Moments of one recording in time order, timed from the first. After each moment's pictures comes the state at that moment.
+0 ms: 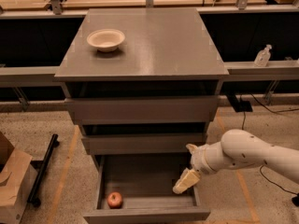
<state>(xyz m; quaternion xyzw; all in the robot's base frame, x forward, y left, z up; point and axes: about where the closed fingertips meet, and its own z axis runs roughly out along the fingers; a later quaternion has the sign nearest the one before) 0.504 -0.124 0.546 -0.52 0.79 0.18 0.26</state>
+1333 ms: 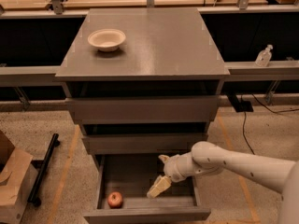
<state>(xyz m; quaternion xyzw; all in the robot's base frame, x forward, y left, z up) 0.525 -0.028 0.439 -0.52 0.76 0.29 0.27</state>
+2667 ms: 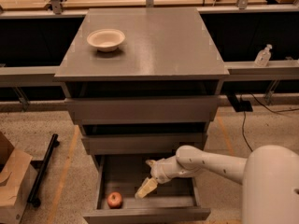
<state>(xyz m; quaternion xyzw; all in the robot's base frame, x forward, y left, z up) 0.546 0.029 0.365 -0.51 0.74 0.35 0.26</state>
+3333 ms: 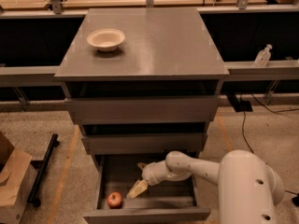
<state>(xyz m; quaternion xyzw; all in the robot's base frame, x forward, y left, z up) 0.573 0.072 0.290 -0.50 0.73 0.37 0.28</state>
